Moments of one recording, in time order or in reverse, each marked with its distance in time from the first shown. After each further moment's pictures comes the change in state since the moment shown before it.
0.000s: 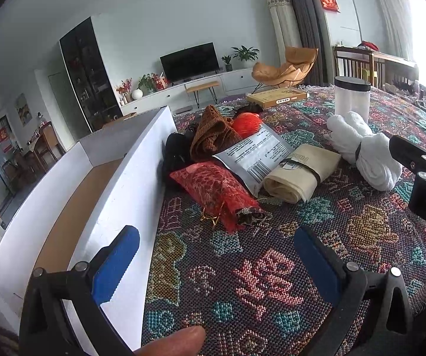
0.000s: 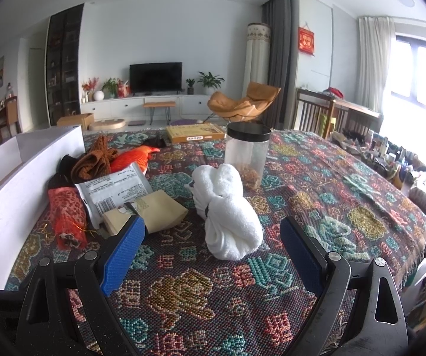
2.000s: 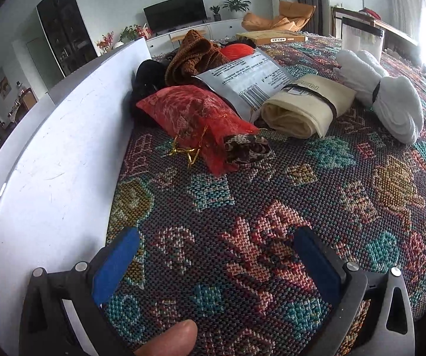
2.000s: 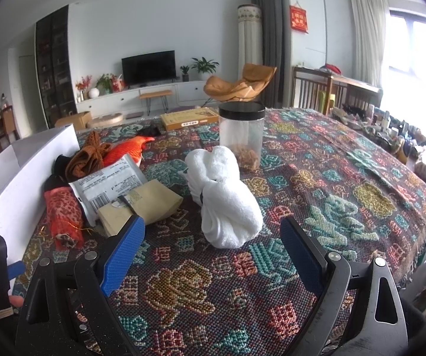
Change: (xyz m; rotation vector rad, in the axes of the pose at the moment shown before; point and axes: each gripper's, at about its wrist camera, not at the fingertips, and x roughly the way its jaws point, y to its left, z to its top) left arm 0.078 -0.006 -0.026 -0.003 0.262 -0.088; right arm 0.014 -0.017 -0.005 0.092 0.081 0.024
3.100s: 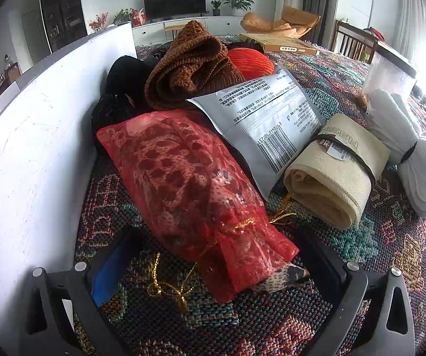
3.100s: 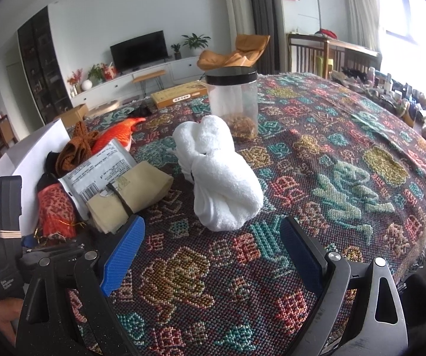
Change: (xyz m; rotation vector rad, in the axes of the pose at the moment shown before) left arm 0.065 0.015 0.069 -0.097 0.031 -0.135; right arm 0.027 -0.018 -0.003 0.108 0.133 0.029
